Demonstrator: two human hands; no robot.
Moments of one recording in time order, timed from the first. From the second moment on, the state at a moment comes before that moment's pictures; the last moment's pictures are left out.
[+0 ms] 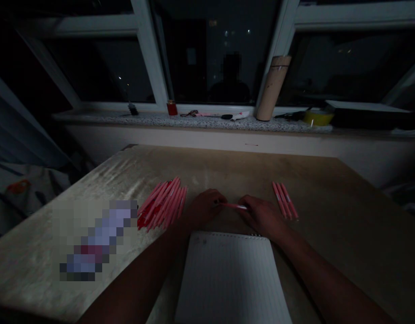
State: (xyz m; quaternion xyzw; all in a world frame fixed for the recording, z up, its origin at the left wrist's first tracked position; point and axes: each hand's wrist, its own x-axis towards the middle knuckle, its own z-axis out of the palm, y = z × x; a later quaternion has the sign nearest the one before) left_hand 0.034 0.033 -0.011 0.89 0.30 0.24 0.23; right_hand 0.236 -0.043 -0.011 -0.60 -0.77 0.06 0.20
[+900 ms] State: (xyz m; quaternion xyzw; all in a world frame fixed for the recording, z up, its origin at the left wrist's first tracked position) left_hand 0.029 0.039 -0.011 0.93 0.31 0.15 0.16; right_hand 0.240 -0.041 -0.014 -0.57 -0.79 0.04 0.24
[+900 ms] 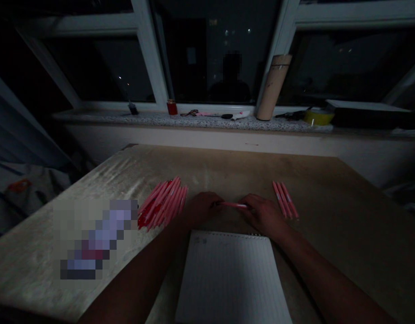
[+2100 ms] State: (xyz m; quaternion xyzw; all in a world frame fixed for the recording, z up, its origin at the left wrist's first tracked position) left_hand 0.026 0.041 -0.007 0.94 0.27 0.15 0.11; right_hand 0.241 -0.043 -0.006 -0.53 -0.82 0.09 0.23
